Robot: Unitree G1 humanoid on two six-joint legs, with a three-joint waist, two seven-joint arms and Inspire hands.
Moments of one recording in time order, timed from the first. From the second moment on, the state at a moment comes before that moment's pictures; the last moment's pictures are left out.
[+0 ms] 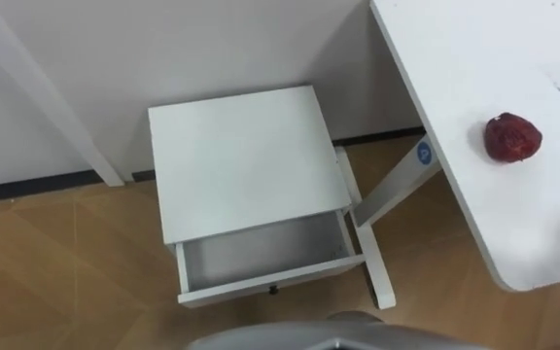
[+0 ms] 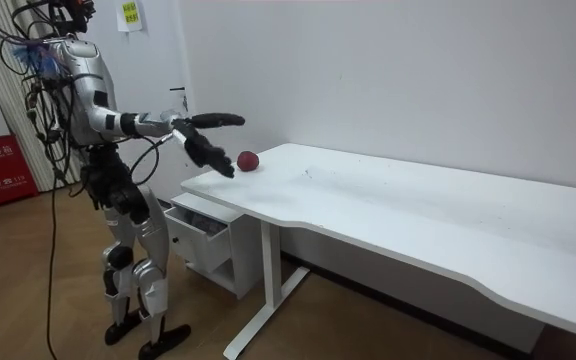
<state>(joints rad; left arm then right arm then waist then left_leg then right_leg) 0.27 0.24 0.30 1.11 0.17 0.02 0.11 0.04 -0.34 -0.71 0.23 0.64 -0.19 -0.79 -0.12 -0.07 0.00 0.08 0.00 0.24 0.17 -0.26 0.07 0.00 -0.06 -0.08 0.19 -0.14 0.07</state>
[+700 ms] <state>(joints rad) 0.29 0.24 0.25 1.11 0.17 0.02 0.11 0.08 -0.36 -0.41 0.23 0.27 -0.13 -0.46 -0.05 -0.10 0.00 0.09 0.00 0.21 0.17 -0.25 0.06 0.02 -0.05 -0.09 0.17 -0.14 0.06</state>
